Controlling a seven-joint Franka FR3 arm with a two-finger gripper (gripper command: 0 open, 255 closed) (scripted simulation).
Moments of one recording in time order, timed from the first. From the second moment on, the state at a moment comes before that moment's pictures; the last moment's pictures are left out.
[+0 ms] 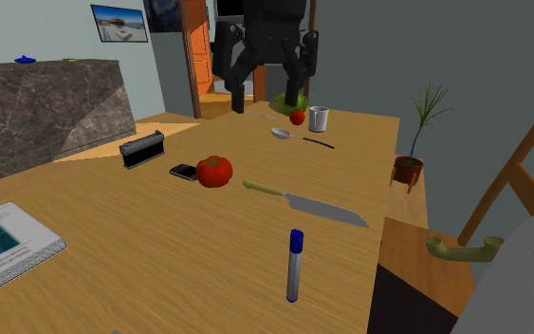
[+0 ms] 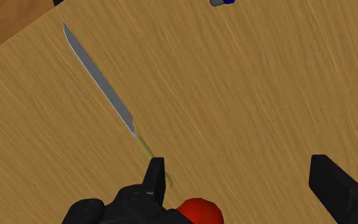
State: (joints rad) arm 0.02 -0.75 0.05 -2.35 0.06 1.69 0.13
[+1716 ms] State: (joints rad) arm 0.02 -0.33 -0.29 -2.62 -0.11 2.28 -0.55
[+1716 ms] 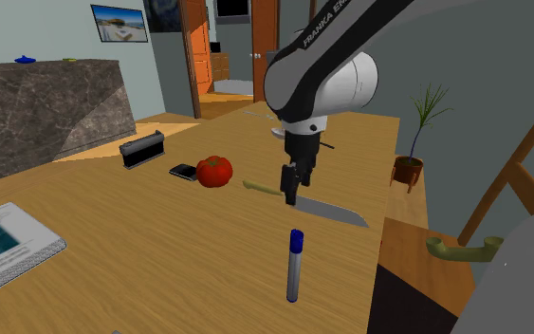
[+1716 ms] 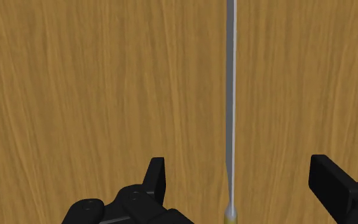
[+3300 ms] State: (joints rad) arm 0.03 -0.30 -0.30 -2.63 -0.11 2.32 -0.56
